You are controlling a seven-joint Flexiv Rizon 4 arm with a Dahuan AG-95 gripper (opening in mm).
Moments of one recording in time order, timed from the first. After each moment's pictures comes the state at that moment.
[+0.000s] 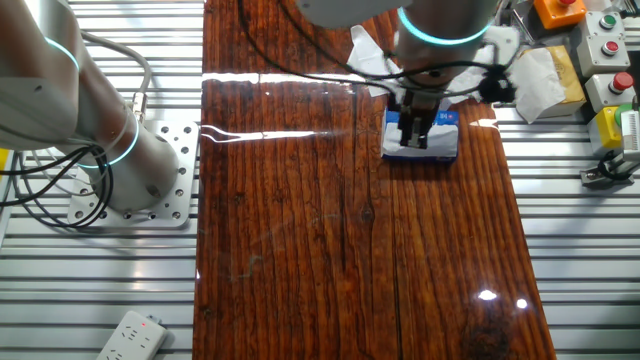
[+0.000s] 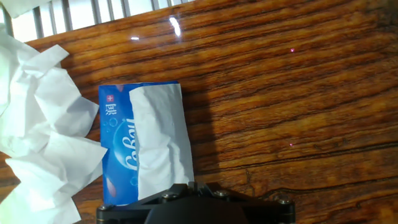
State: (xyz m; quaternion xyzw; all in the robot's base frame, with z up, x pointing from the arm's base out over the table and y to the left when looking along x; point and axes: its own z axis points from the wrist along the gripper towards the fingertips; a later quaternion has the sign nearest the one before) arm 0.518 0.014 0.124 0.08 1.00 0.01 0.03
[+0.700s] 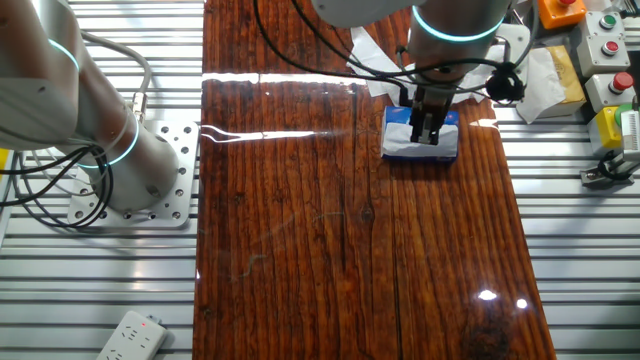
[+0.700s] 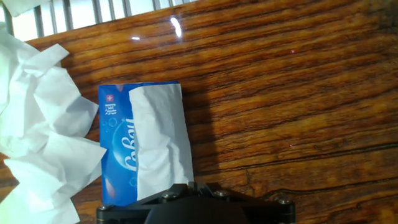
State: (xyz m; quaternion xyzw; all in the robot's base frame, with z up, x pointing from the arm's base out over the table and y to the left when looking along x) arm 0.535 0.025 0.113 0.10 0.99 0.01 0.04
